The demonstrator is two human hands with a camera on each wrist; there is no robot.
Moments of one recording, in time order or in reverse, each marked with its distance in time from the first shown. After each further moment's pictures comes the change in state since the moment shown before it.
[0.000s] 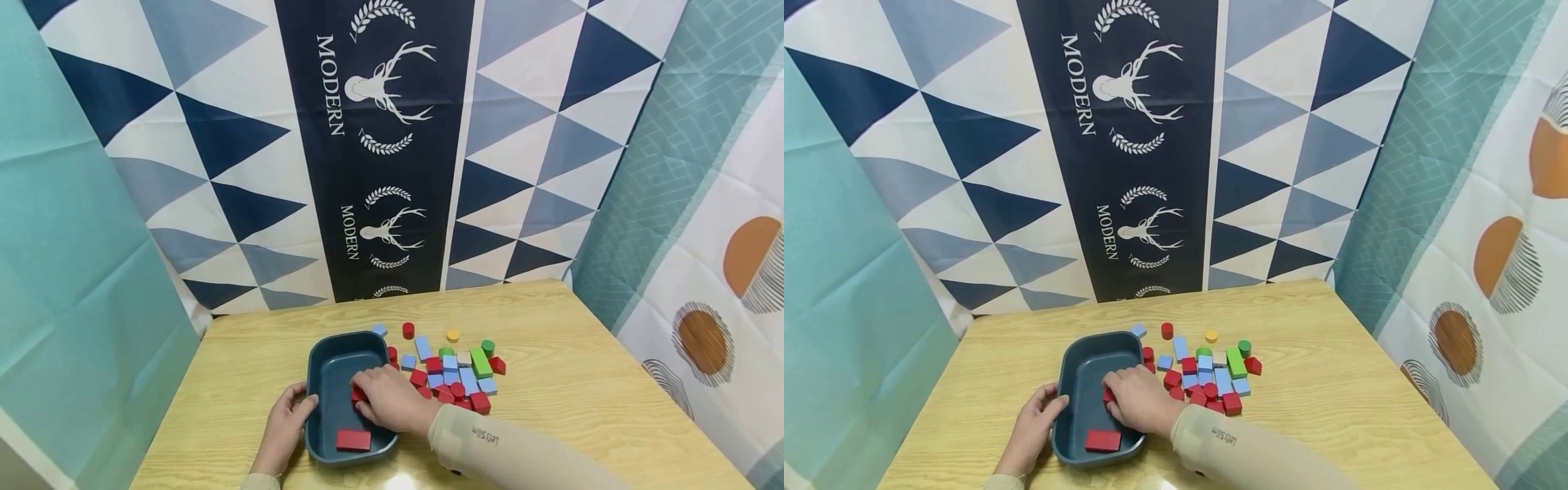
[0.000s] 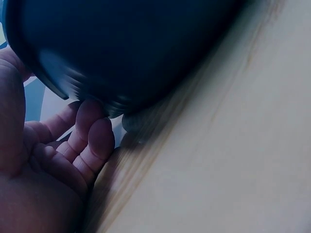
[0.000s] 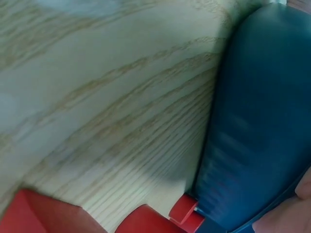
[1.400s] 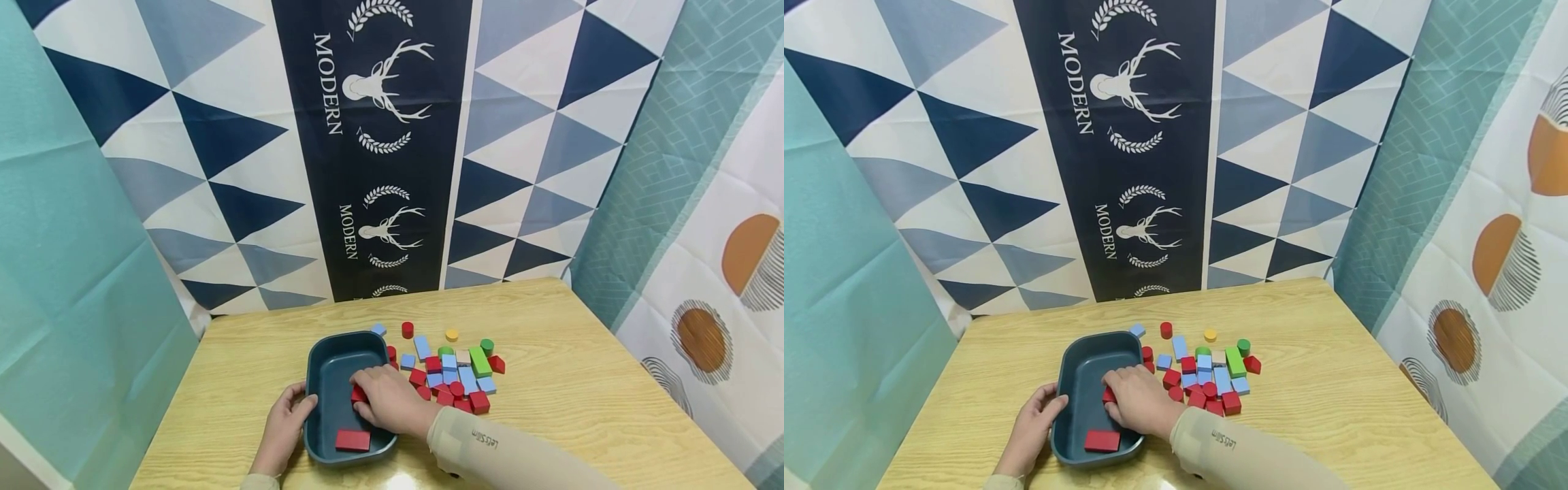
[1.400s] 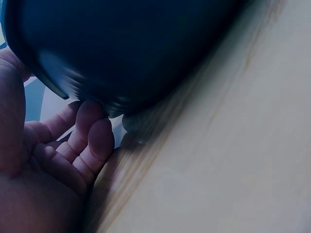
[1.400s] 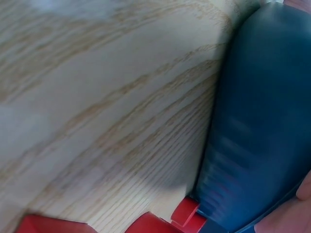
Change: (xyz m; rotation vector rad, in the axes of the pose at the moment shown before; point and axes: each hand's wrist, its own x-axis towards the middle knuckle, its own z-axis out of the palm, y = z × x) left_hand 0.000 -0.002 0.001 0.002 0.006 0.010; right_hand -0.002 -0.002 0.003 0.016 0.023 0.036
